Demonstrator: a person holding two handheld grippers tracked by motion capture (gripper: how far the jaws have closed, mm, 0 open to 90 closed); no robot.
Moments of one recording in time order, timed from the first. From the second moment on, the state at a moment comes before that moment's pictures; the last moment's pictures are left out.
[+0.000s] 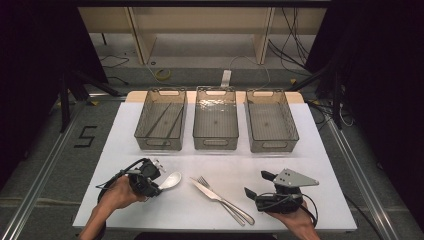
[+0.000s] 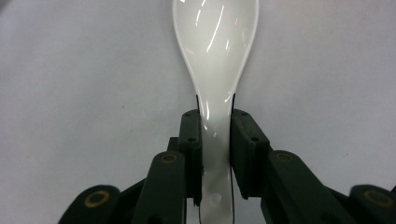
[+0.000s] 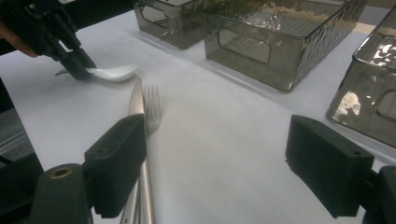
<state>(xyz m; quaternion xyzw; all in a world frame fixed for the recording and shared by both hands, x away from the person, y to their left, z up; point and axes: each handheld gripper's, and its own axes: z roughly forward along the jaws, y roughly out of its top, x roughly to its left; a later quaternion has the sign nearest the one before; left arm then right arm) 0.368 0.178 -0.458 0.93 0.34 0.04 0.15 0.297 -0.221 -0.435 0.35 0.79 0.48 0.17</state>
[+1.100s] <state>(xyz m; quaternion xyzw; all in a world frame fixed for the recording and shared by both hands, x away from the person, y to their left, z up) 0.395 0.166 -0.411 0.88 0.37 0.03 0.31 0.299 -0.219 -0.438 0.35 0.79 0.47 0.17</state>
